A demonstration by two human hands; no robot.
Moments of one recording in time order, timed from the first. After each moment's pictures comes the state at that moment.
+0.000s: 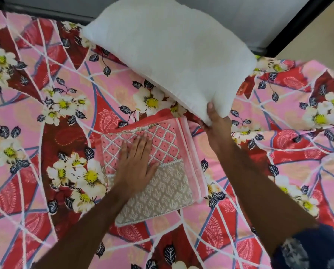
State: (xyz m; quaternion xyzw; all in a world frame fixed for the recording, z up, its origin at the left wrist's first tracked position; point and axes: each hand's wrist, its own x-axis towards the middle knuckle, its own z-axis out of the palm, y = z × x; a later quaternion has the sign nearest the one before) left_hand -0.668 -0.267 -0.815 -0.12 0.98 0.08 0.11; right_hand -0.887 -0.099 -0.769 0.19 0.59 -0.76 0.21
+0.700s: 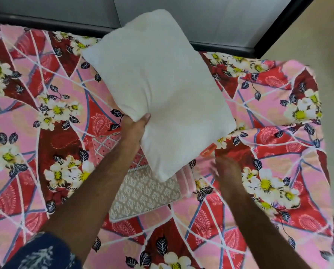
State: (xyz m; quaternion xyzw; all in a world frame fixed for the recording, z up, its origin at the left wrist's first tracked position) left_hand -0.791 -0.264 -0.747 -0.47 0.54 0.69 -0.11; right_hand -0.797 0.027 -0.758 0.26 0.70 -0.60 0.29
